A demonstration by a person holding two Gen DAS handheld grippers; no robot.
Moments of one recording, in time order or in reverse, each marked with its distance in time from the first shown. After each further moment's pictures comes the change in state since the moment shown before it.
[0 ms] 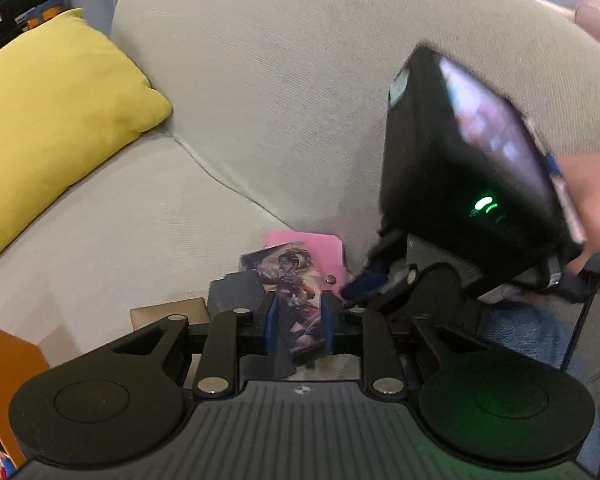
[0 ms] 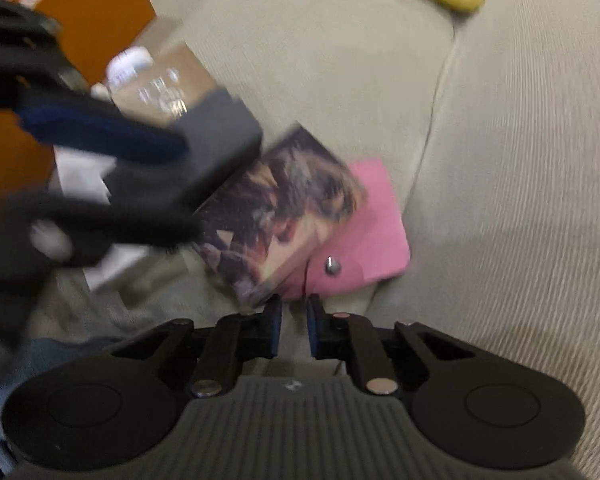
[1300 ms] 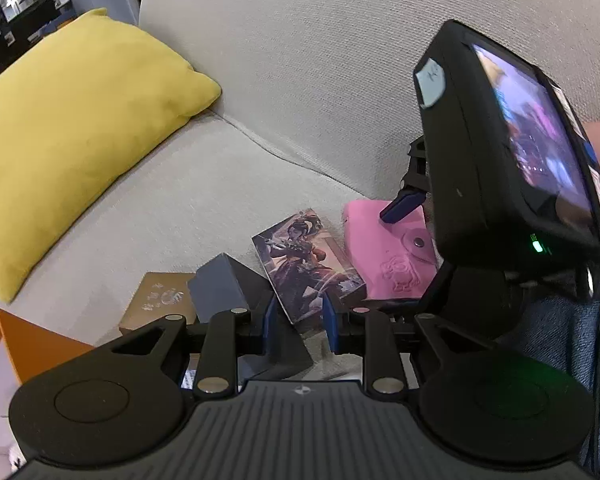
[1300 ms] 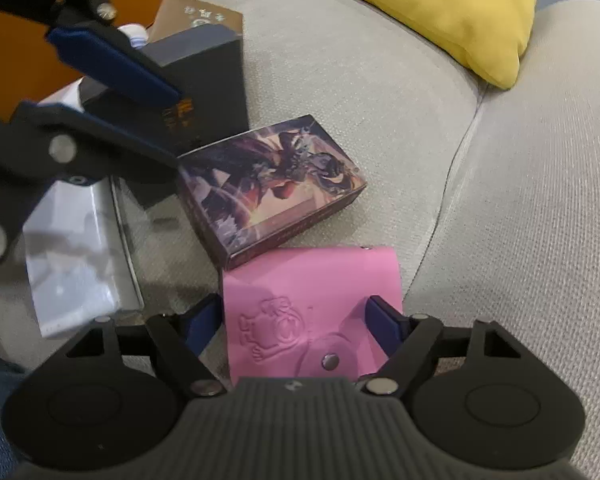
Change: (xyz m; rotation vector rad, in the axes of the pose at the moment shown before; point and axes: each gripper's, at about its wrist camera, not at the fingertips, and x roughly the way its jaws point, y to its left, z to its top) left arm 0.009 0.016 -0.019 0.048 0.022 0.105; right arm 0.021 0.036 0.018 -0.207 -0.030 -0.149
